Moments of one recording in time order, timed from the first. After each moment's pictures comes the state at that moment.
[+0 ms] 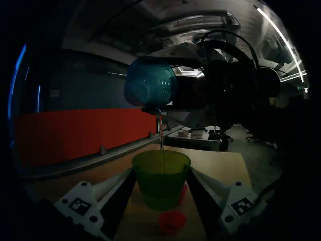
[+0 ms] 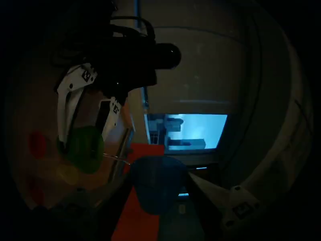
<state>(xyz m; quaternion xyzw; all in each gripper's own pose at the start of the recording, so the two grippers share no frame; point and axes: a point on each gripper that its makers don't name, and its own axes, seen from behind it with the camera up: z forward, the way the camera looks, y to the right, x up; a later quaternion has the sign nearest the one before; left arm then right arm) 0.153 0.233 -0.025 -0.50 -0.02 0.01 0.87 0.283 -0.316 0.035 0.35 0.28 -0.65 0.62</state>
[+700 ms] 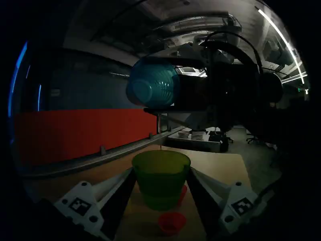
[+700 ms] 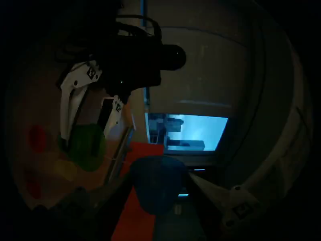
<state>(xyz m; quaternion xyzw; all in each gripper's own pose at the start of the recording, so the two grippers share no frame) 0.155 0.233 -0.022 -0.50 -0.02 0.00 0.87 0.284 -0.316 0.033 0.34 0.28 -0.67 0.60</state>
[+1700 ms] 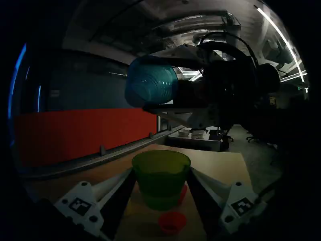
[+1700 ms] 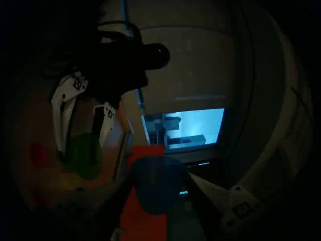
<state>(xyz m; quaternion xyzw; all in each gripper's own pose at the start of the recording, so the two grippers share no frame) 0.153 0.236 -0.023 -0.50 -0.02 0.01 0.87 0.284 -0.313 0.036 0.36 0.26 -0.61 0.66</state>
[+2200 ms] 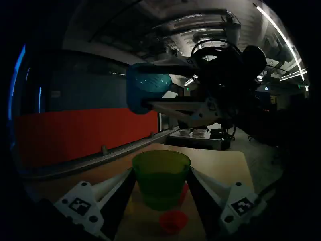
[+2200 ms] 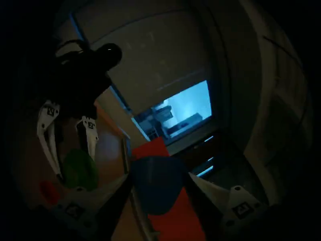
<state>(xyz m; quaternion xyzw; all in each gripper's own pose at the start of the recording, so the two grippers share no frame) 0.153 0.233 -0.023 -0.49 -0.02 0.01 0.87 0.278 -0.292 0.046 0.37 0.19 -0.46 0.79</state>
